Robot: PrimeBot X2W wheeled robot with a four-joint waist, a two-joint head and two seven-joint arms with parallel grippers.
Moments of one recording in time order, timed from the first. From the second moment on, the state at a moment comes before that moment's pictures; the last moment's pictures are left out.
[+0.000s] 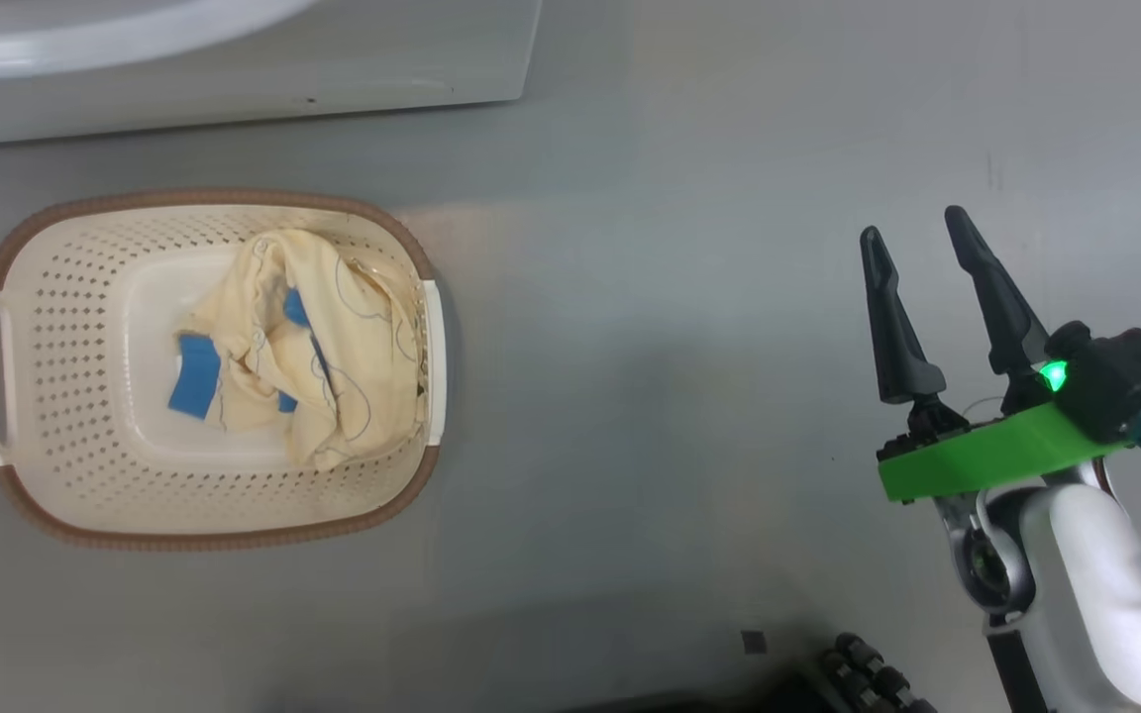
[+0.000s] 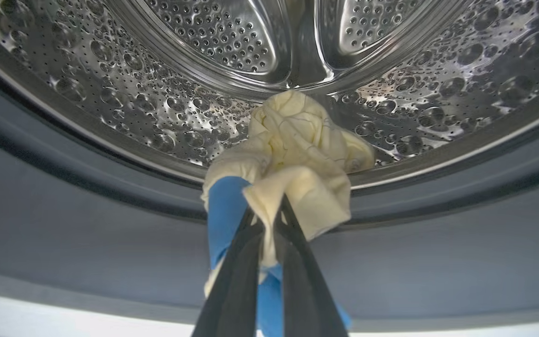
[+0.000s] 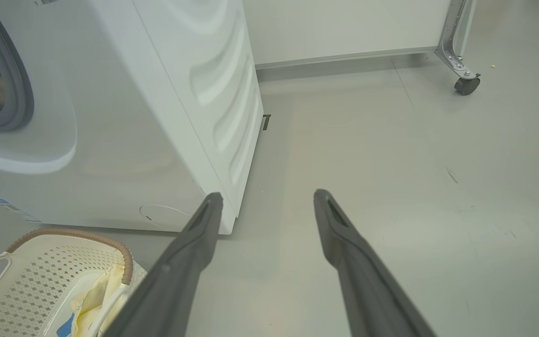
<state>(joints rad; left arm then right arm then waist) -1.29 0.45 -0.35 1.04 -0.45 -0.11 -0.12 -0.25 -0.07 0.13 0.05 0.22 0.13 -0.25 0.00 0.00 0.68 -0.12</state>
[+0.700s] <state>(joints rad) -1.75 0.60 -0.50 1.05 -0.30 -0.12 0.05 -0.37 -0.06 0.18 0.01 0.24 0.13 -0.25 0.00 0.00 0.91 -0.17</state>
